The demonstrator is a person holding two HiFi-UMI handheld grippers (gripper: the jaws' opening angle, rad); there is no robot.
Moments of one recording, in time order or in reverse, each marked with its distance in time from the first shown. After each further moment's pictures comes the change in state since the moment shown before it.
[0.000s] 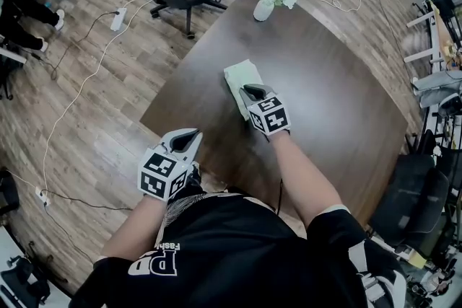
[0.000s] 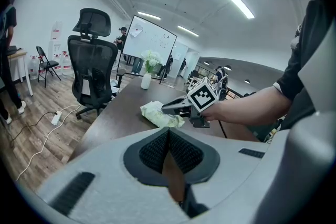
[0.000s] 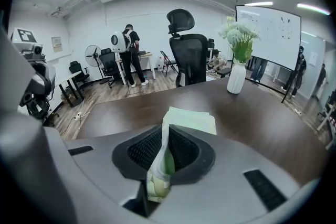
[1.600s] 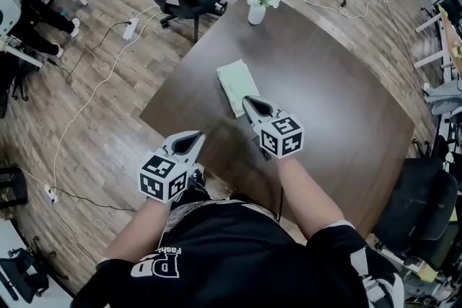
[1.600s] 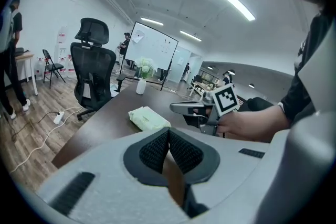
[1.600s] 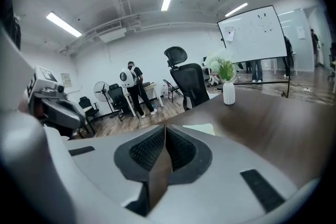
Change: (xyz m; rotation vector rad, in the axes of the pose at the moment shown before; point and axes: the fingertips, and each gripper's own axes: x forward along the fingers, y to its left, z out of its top) left arm -0.002 -0.071 0.014 -0.024 -0.057 0.050; right arm -0.115 0.024 0.015 0.175 -0.320 0.130
